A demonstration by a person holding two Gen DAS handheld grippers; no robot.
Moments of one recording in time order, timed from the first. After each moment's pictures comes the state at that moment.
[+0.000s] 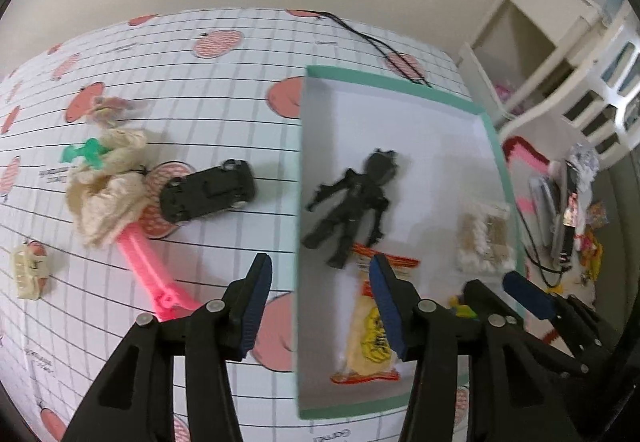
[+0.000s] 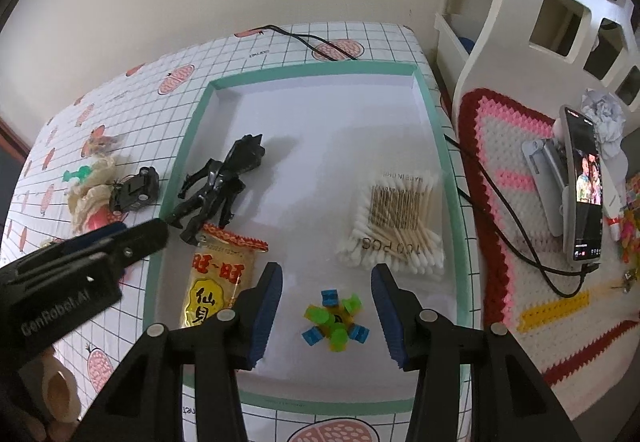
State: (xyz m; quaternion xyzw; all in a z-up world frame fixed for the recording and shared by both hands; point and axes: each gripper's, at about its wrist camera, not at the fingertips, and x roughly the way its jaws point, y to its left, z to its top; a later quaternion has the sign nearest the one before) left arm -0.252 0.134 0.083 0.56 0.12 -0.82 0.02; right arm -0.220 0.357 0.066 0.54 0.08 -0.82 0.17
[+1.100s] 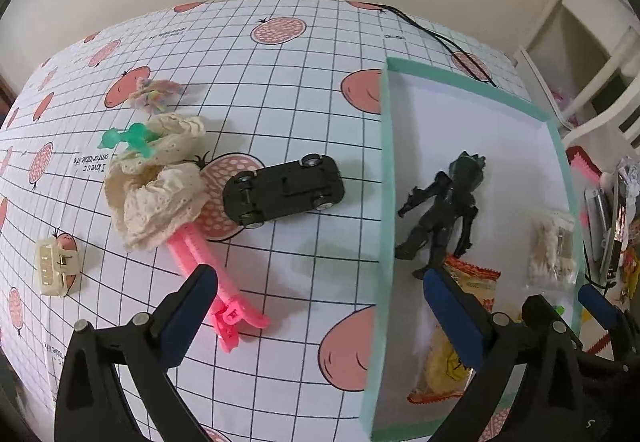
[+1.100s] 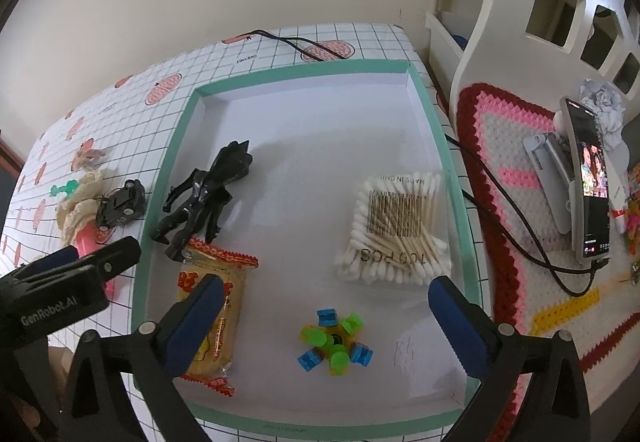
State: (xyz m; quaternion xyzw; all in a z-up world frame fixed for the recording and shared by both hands) left arm -0.251 0.102 0.061 0.56 0.10 -0.81 0.08; right arm -0.229 0.356 0.053 0.53 0.07 -0.83 0.16
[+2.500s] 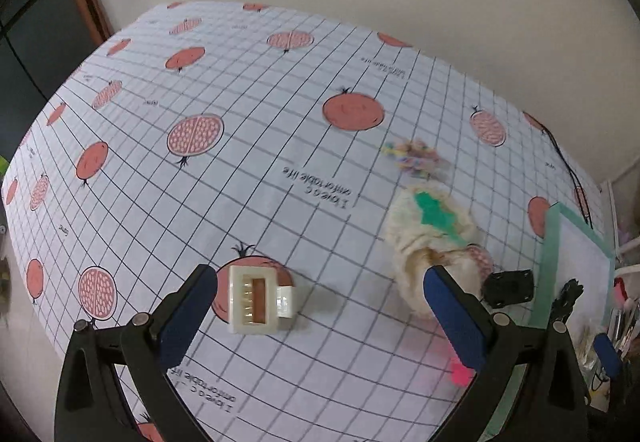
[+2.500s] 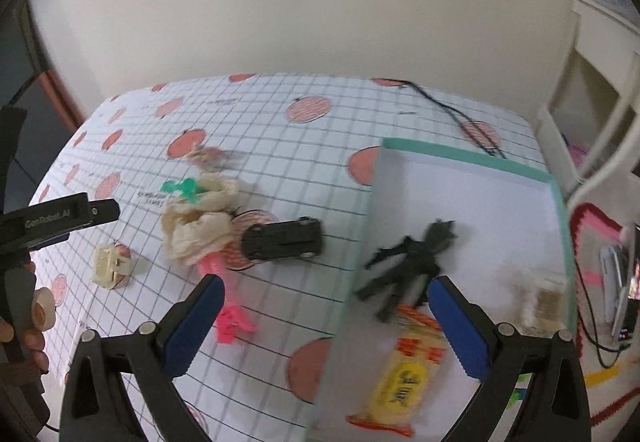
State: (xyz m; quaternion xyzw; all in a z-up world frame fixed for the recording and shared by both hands) left arm -0.195 -0.089 0.094 0.52 0.19 -0.80 0.23; right arm -0.182 0.210 0.088 0.46 0.13 -0.83 0.29
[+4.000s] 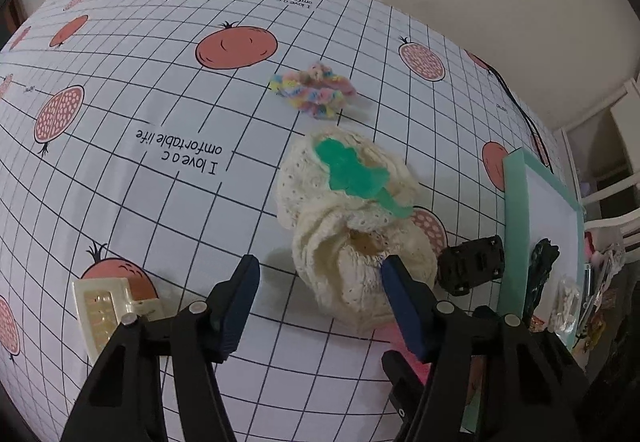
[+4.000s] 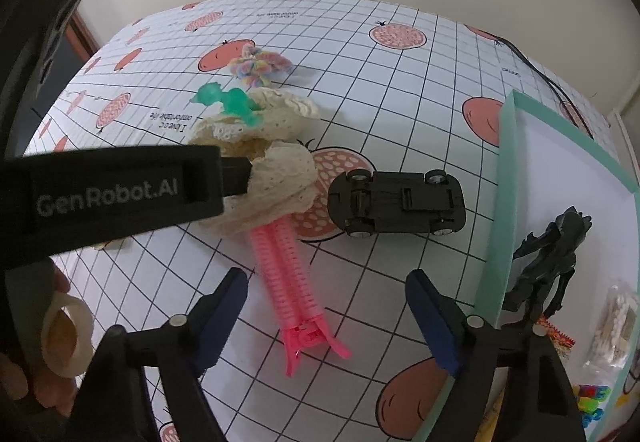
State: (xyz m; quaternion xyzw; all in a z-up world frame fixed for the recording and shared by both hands) left arm -0.242 -0.054 0.034 0.56 0.23 -0.79 0.09; right arm -0.163 0.137 0.010 0.52 0.19 -0.76 0.33
